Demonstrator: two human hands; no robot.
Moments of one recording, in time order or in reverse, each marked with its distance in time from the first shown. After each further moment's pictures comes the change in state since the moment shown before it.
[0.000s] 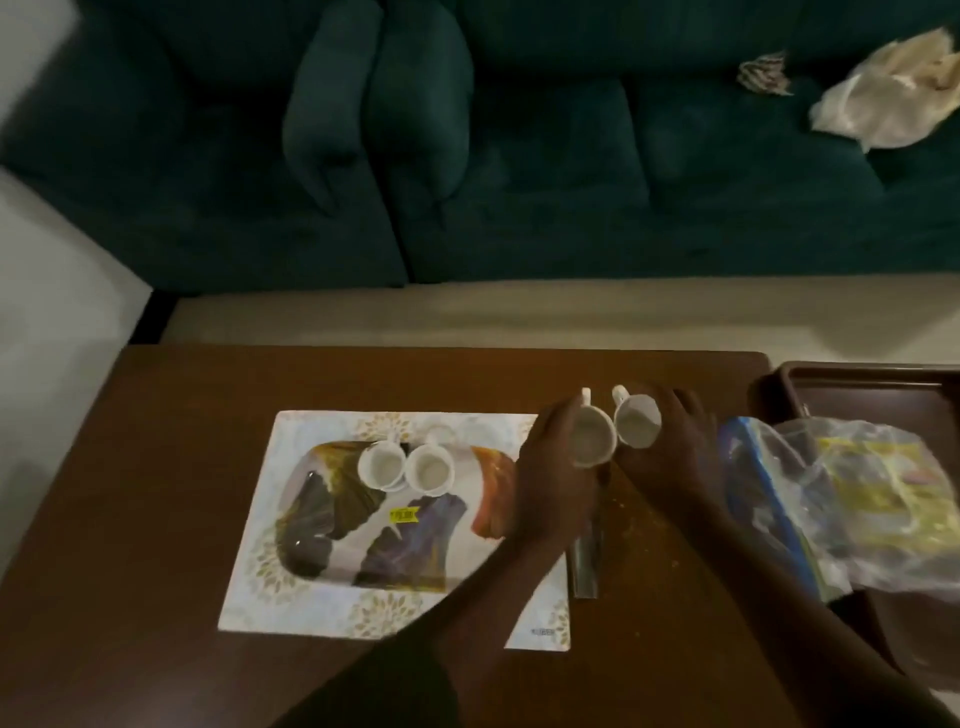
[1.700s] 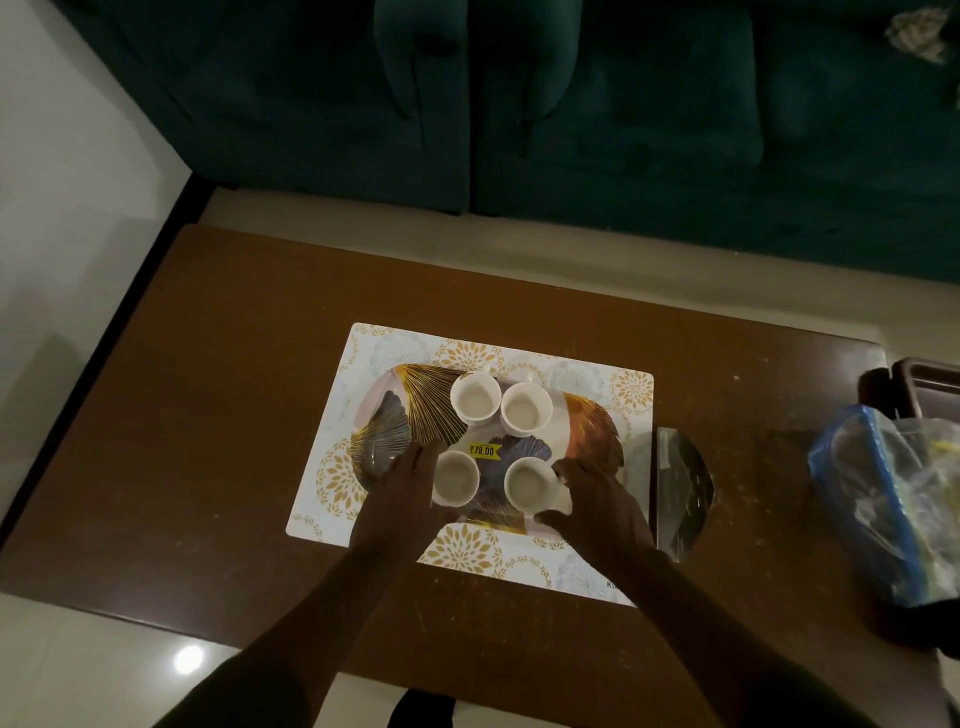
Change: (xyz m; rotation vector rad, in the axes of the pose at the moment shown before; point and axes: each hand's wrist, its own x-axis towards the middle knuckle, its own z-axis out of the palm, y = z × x) left_hand -0.092 -0.200 -0.199 0.522 -0.198 -0.185; right_hand -0.101 -0.071 0.162 -0.177 -0.538 -0.222
